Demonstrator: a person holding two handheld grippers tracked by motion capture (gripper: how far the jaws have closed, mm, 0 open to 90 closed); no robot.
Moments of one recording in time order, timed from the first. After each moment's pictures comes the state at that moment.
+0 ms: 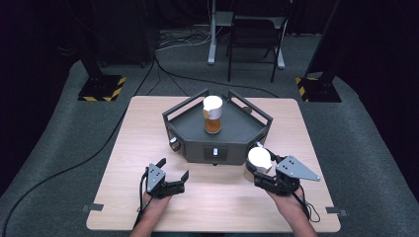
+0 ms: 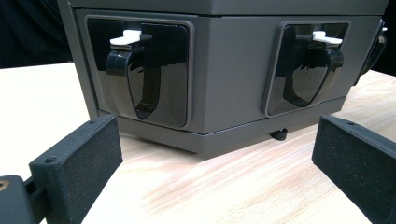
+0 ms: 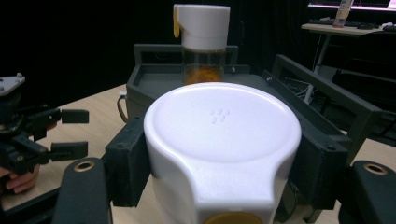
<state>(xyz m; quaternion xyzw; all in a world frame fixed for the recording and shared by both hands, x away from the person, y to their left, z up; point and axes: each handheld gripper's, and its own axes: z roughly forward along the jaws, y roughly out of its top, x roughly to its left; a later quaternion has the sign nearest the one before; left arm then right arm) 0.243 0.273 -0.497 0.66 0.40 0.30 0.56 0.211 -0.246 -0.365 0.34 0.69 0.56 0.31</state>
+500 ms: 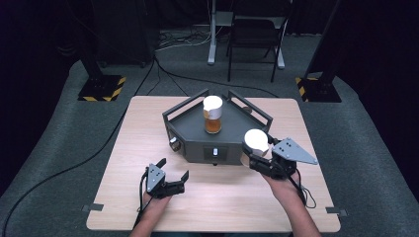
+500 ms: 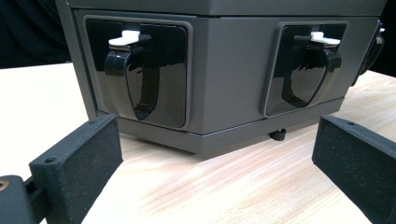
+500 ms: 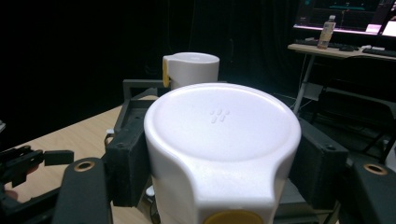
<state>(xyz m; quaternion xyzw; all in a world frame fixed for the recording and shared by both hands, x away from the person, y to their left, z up) 0.243 0.274 -0.497 0.66 0.40 0.30 0.56 0.227 -0.223 -0.331 0.34 0.67 0.56 0.34</state>
